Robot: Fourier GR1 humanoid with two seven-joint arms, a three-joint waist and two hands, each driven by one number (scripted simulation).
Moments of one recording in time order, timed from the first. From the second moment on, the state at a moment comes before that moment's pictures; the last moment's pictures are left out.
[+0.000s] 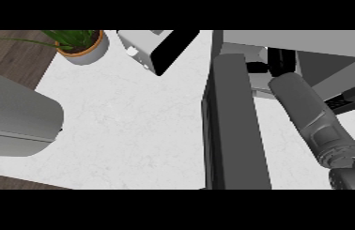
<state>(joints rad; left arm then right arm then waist) 0.41 0.08 0.38 -2.18 0.34 -0.43 -0.05 -1.07 -0.27 -0.18 -0.10 0.52 -0.75 -0.62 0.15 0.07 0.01</state>
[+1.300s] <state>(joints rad) 0.32 0.03 0.13 -2.12 0.22 -0.52 -0.04 -0.96 -0.20 -0.40 -0.11 0.27 -0.14 -0.88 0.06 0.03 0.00</state>
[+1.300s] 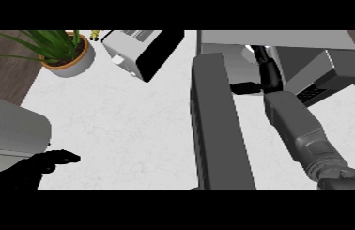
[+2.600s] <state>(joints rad) 0.05 0.00 -0.30 -1.91 -0.04 -0.27 0.05 -0.40 -0.18 -0.32 -0.46 0.18 0.18 -0.97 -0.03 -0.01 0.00</state>
